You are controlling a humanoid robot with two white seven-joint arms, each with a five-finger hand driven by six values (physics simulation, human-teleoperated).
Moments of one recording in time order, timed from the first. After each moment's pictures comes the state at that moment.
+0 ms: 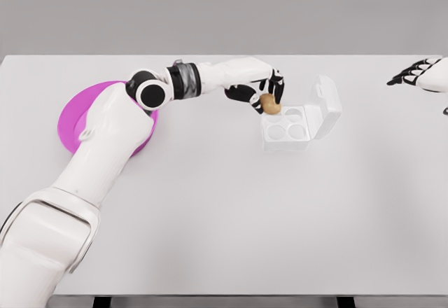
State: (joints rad) left arm -0.88 0.00 -0.48 -0.85 -0.51 -0.61 -0.61; right arm -1.09 -1.06 1.24 -1.06 0.42 -0.61 0.22
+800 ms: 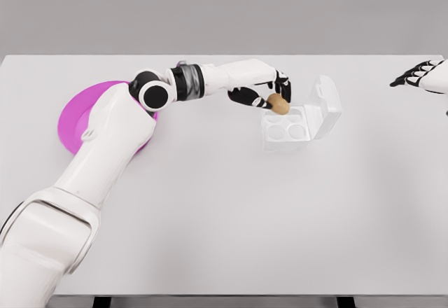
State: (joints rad) left arm -0.88 0.00 -0.51 -0.86 -0.51 -0.61 -0.61; right arm -1.09 -1.07 1.24 -1.06 0.42 -0.61 0.22
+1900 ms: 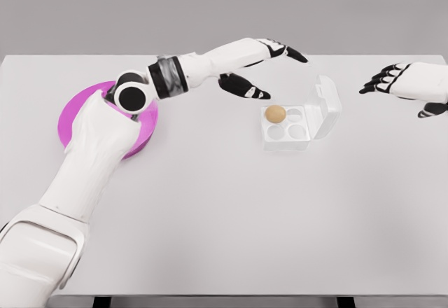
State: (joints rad) left arm -0.78 0.06 -0.42 -1.10 -0.31 -0.61 -0.61; right arm -1.08 -1.08 1.23 -1.25 0.42 -0.61 0.23
